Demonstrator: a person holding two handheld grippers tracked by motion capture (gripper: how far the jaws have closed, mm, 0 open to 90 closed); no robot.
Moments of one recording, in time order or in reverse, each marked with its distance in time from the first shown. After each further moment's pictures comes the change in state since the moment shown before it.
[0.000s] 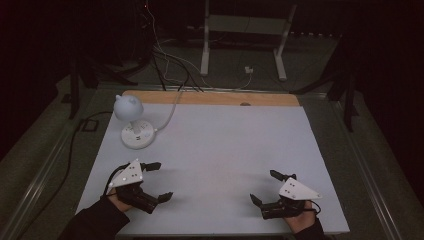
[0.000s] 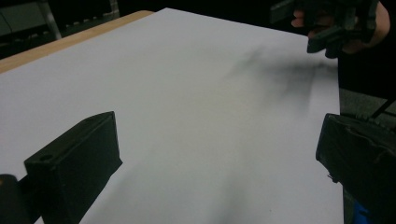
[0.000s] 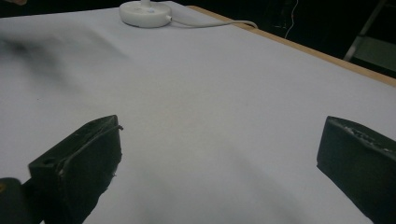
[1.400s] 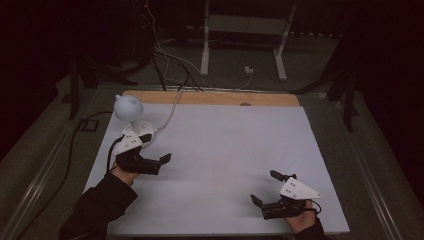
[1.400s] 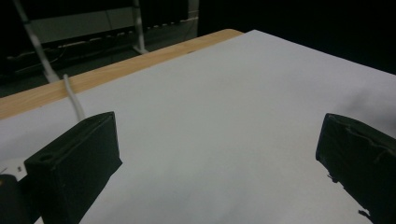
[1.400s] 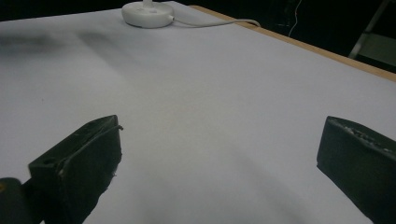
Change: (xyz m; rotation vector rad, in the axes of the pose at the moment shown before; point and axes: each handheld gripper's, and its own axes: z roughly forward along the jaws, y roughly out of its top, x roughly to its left) left arm 0.054 0.027 0.013 -0.028 0.296 -0.124; right arm -0.002 -0.001 -0.001 -0.001 0.015 0.013
